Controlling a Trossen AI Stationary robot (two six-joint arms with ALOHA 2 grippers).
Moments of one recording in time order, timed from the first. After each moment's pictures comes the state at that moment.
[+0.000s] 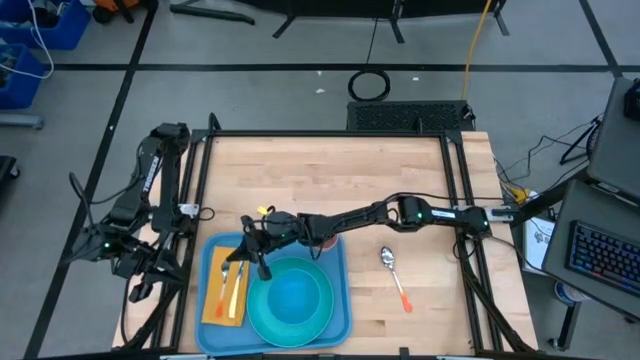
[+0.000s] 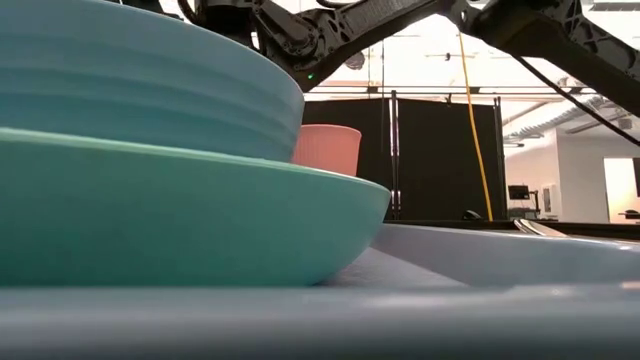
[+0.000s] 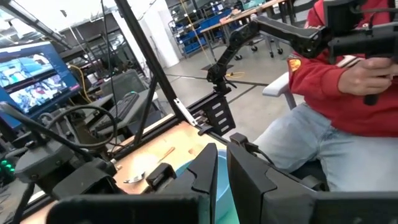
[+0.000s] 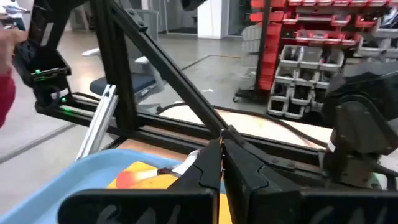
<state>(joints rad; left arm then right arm) -1.76 0.58 0.47 -0.04 -1.25 0.19 0.09 2.58 2.10 0.41 -0.31 -0.01</state>
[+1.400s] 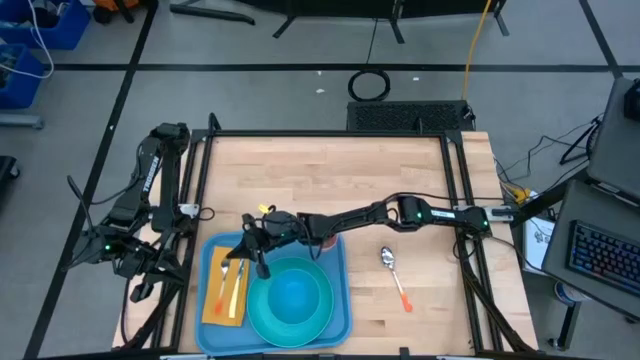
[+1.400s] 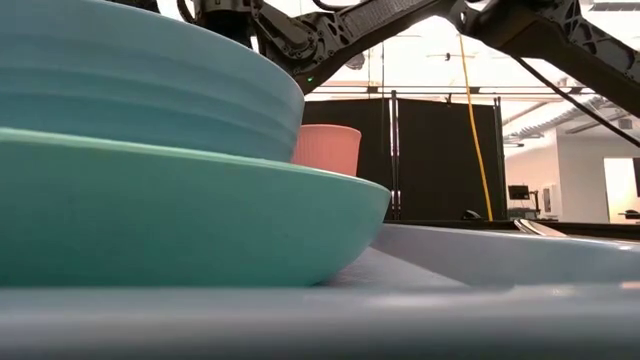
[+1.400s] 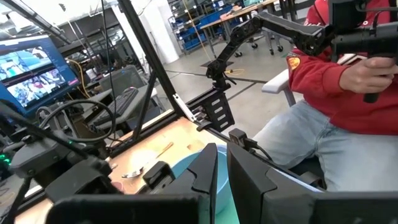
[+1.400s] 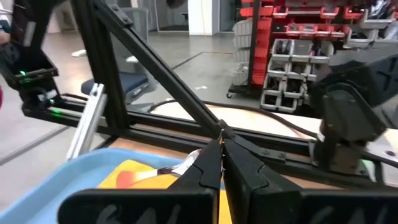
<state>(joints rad) -1.76 0.58 0.47 -0.10 -1.25 0.12 0.10 2.58 2.10 0.41 -0.29 0.02</state>
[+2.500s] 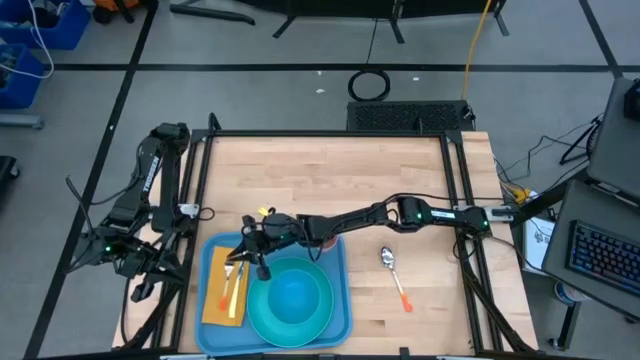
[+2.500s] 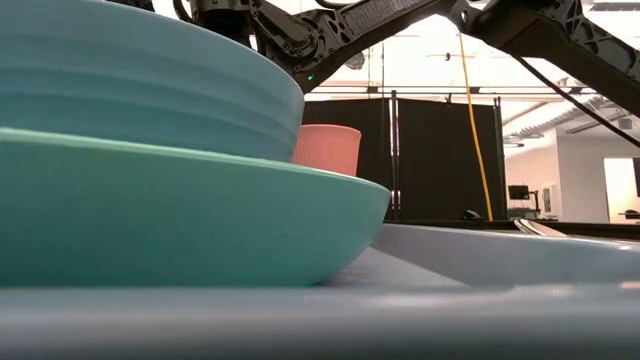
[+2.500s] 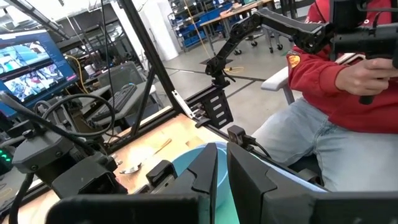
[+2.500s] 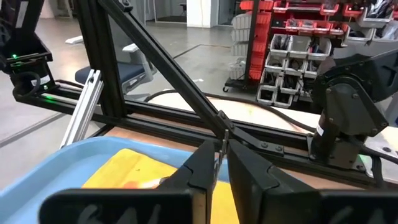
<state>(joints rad) -1.76 0.58 0.47 -0.14 -1.25 0.07 0.10 2.58 2.10 0.37 -0.26 -0.03</state>
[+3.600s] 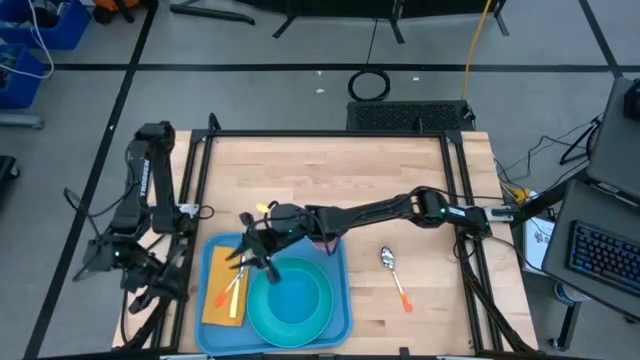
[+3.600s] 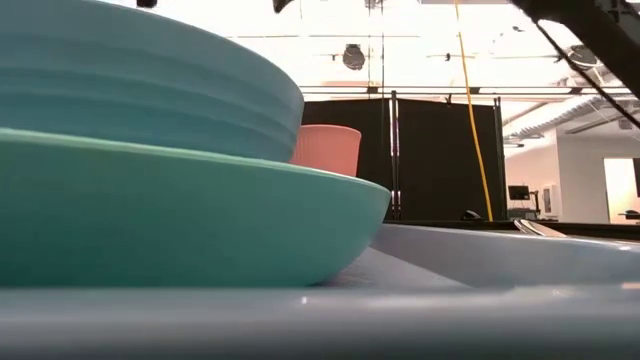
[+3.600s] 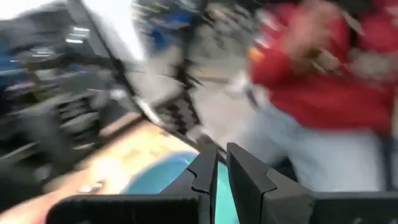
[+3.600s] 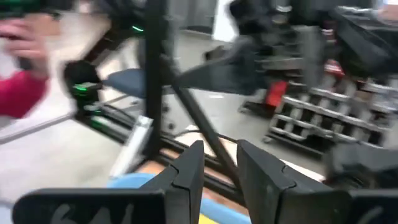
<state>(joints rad) -1.59 0.67 0.47 0.02 -0.94 0.15 0.14 2.35 2.10 0.17 -0.35 -0.15</state>
